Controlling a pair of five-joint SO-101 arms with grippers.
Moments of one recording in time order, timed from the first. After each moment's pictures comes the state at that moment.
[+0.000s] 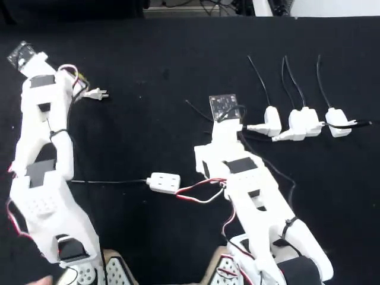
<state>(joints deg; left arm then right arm) -18.7 22.5 -8.2 50.9 33.8 -15.1 -29.7 64.8 32.3 -7.2</state>
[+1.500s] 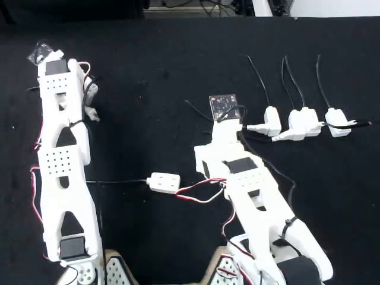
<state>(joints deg) -15.8 63.3 -69.4 88.1 33.9 -15.1 -29.7 64.8 32.3 -7.2</state>
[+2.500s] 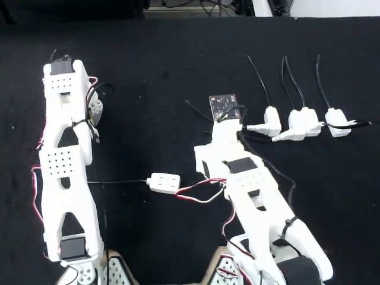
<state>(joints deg) -14.8 62.5 -62.3 100.1 20.4 -15.1 -29.7 64.8 32.3 -7.2</state>
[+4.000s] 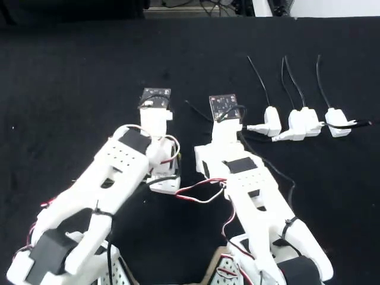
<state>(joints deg) 23.2 -19.6 36.6 60.9 20.3 -15.1 -29.7 64.8 32.3 -7.2</state>
